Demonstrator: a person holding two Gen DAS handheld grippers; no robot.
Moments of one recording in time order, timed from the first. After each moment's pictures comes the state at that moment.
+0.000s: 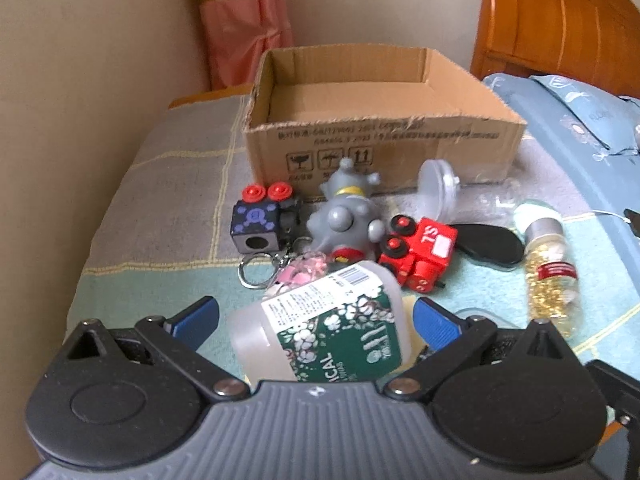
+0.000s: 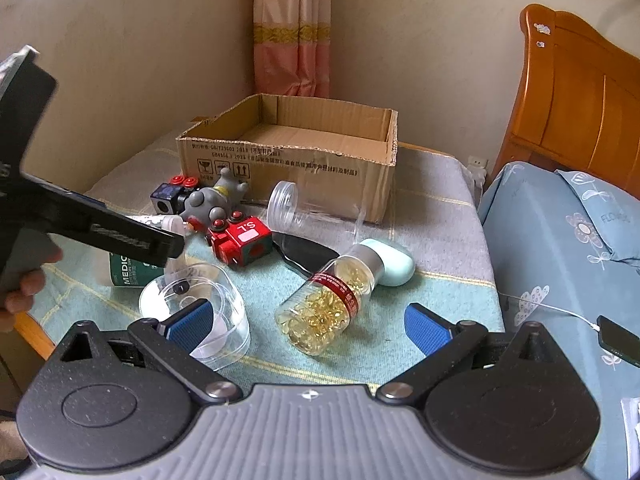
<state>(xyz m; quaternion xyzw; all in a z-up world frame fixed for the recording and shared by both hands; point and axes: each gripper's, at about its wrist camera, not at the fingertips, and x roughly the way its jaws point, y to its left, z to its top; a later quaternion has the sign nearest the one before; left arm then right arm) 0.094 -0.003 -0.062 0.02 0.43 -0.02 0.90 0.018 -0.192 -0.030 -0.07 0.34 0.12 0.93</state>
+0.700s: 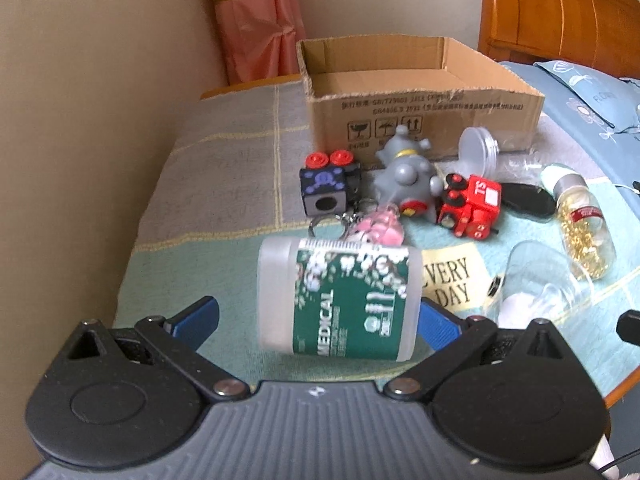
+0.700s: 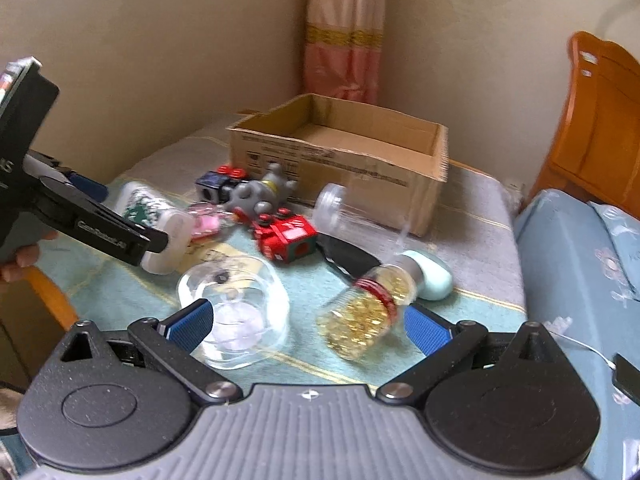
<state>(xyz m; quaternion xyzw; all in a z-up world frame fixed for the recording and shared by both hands) 0.062 0.047 -0.068 0.05 0.43 -0.02 0.90 0.012 -0.172 -0.030 -0.11 0.33 0.20 0.91</state>
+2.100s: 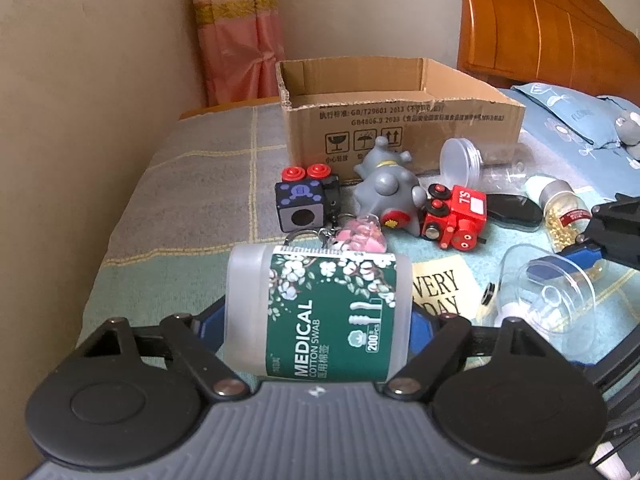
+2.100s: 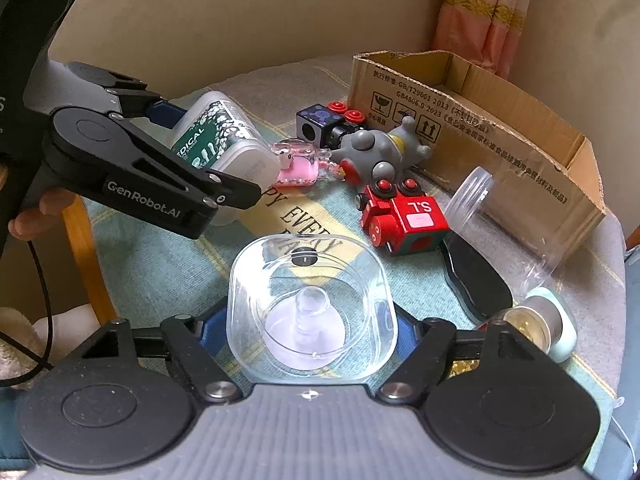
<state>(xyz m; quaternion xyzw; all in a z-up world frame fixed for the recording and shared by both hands) 0.063 0.042 -0.085 0.04 0.38 -0.05 0.92 0.060 -0.115 -0.079 -0.21 0.39 0.33 0.83</state>
